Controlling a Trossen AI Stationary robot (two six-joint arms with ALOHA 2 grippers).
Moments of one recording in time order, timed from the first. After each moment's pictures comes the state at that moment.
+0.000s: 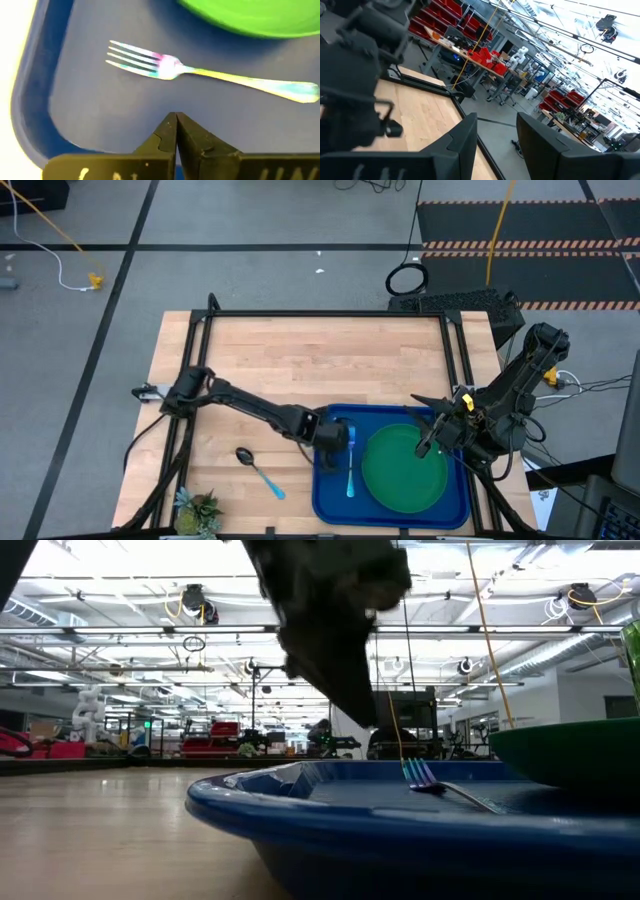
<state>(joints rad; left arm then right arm) -0.27 2.09 1.60 -0.60 -0.11 -0.38 0.92 1.05 0.65 0.71 1.52 -0.85</state>
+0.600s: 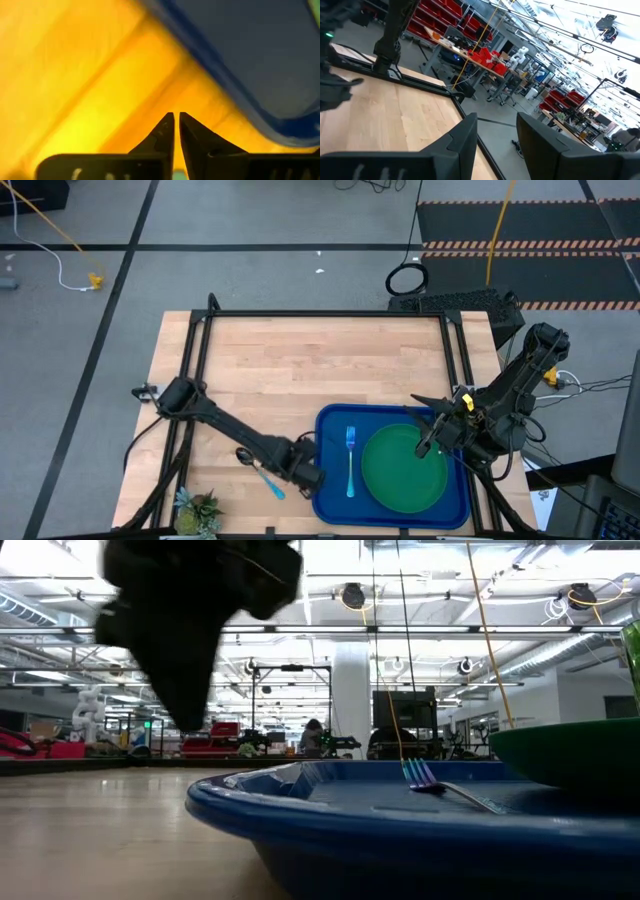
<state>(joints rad) -0.48 2.05 1.60 -0.93 -0.04 -1.22 0.92 1.05 0.65 0.71 1.52 -0.85</state>
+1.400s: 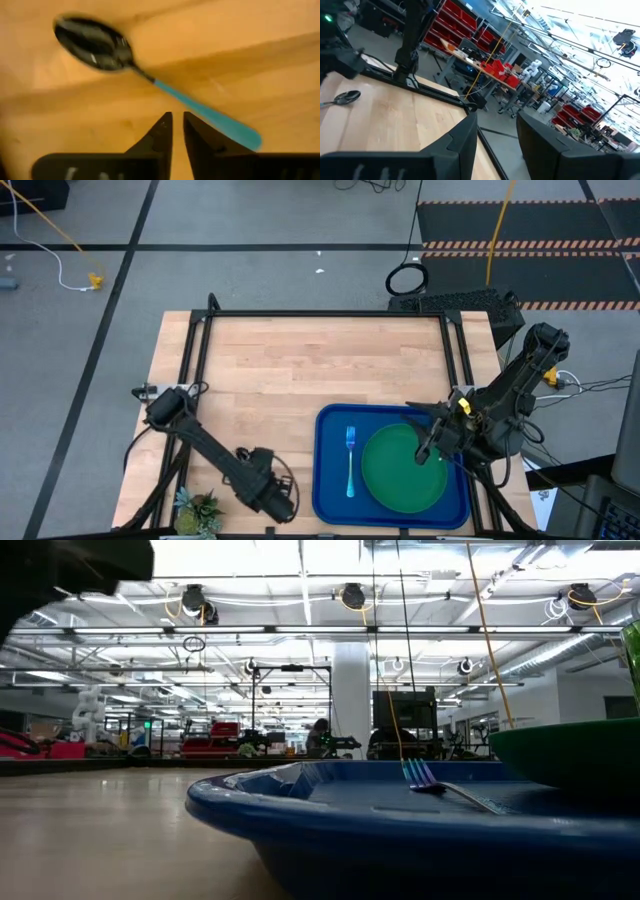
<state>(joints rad) -0.68 2.05 1.60 -1.28 -0.04 -2.04 0.92 1.05 0.65 0.62 1.41 -0.77</state>
